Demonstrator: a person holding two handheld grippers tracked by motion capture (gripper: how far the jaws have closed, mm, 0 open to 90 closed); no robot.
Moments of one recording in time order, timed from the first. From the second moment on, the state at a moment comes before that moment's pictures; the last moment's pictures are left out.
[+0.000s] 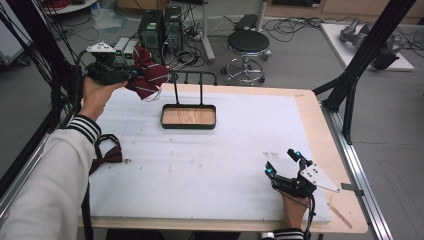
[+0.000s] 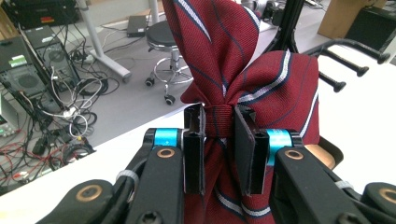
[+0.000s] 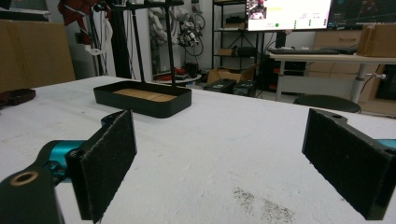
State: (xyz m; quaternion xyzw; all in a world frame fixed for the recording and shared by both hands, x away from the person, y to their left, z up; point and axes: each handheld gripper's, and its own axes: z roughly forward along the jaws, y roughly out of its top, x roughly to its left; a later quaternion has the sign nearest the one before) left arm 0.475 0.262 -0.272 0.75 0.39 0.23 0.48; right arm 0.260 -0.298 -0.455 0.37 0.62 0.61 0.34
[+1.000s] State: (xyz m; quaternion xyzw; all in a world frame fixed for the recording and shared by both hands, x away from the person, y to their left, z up) left arm 0.469 0.248 -0.328 0.80 0.39 0.20 0.42; right arm 0.260 -0.299 -0.455 0.36 0.62 0.61 0.34
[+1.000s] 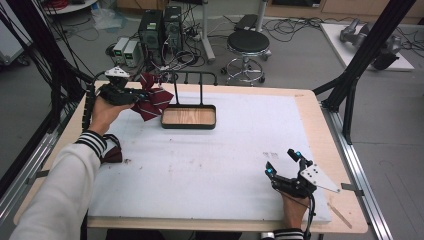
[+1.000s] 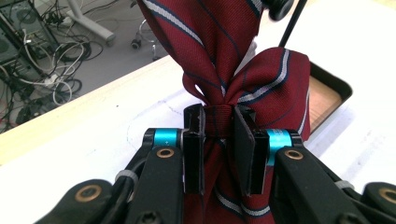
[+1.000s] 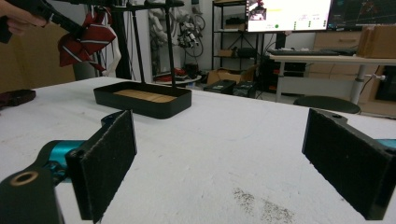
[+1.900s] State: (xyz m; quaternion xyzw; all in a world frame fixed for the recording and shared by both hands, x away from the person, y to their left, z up) left arm 0.453 0.257 -0.324 0.75 0.38 0.27 0.47; right arm 0.260 -0.299 -0.455 0.37 0.62 0.61 0.34
